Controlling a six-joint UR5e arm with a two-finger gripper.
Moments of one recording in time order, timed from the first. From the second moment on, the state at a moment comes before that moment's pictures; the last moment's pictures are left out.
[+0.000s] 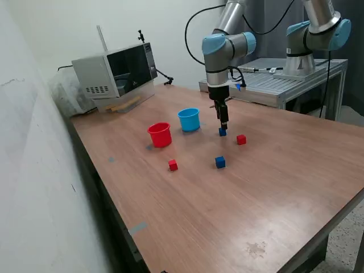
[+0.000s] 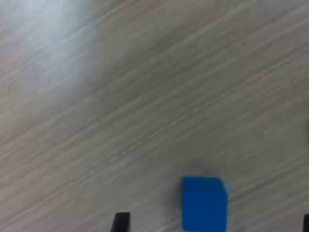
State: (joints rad) arm -0.08 -0.99 1.80 -2.37 -1.63 3.62
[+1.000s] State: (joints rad) arm -0.09 -0.97 1.81 -2.39 -1.63 3.62
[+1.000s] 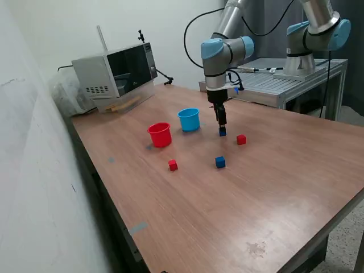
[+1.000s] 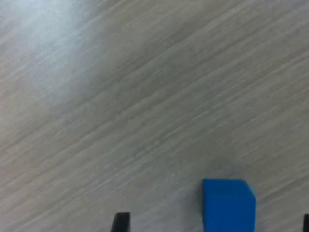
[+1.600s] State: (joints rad) arm -0.08 -0.96 1.80 -2.39 -1.62 3.56
